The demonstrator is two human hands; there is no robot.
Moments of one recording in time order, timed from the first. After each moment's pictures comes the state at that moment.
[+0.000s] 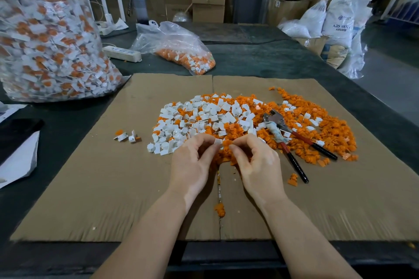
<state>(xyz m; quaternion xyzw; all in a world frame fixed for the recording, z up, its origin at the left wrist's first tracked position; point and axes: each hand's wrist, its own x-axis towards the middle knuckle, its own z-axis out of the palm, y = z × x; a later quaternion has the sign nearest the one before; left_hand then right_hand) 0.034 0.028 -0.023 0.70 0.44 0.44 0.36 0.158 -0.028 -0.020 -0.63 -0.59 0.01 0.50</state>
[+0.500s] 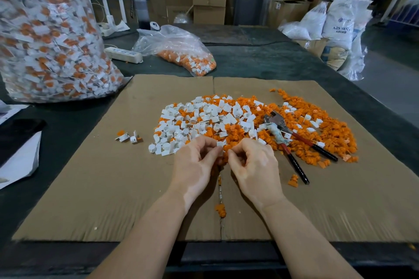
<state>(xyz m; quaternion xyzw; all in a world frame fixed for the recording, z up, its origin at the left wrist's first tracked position) 0.034 0.025 -0.021 0.67 0.41 0.43 0.44 0.155 -0.026 -0.025 -0.66 -0.61 -0.06 0.44</state>
